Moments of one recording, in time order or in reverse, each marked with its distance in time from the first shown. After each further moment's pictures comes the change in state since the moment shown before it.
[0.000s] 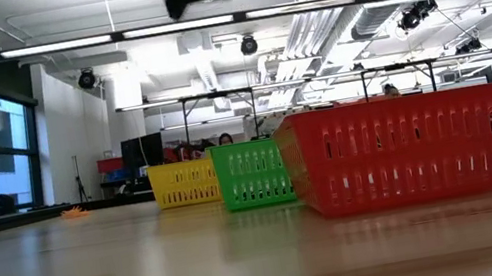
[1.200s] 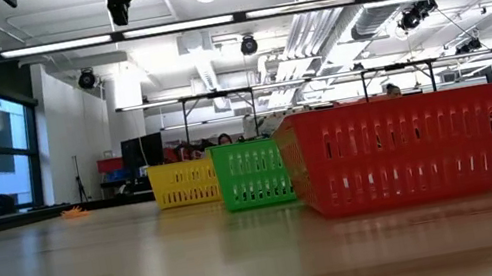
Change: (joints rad) left arm -0.002 -0.440 -0.555 0.633 -0.110 -0.241; right arm 0.000 0.000 0.000 0.002 0.000 0.000
